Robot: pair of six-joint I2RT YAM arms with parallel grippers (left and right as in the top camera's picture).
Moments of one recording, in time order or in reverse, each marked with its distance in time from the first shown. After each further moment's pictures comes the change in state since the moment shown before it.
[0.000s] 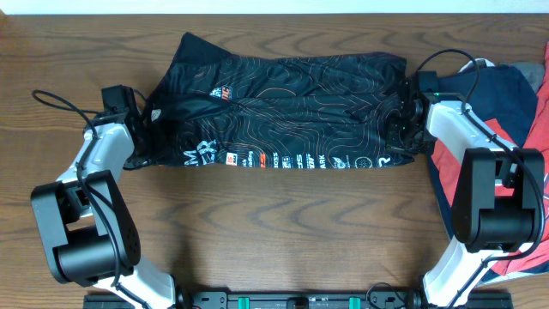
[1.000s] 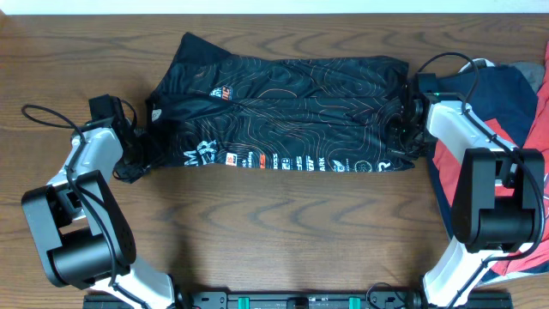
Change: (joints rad) left arm 0.076 0.000 -0.016 -0.072 0.087 -0.030; right arm 0.000 0.000 0.000 -0.056 0.000 0.000
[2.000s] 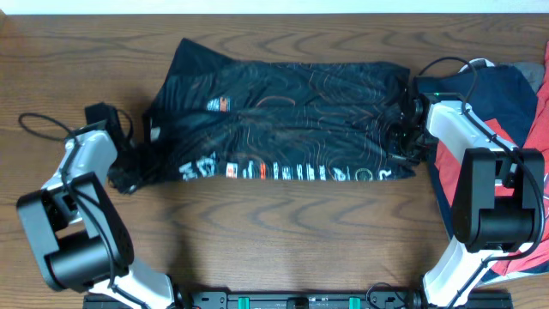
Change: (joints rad) left arm 0.045 -0.014 -0.011 -0.168 0.006 -0.031; right arm 0.000 0.000 0.001 -0.099 0.000 0.000
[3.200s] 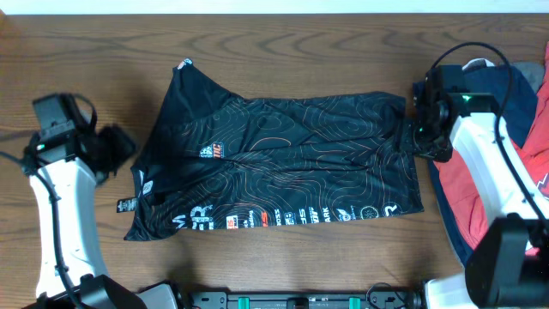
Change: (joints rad) left arm 0.023 -0.386 0.082 -0.010 0.014 -0.032; right arm 0.000 -0.316 0.008 -0.087 -0.079 -0.040
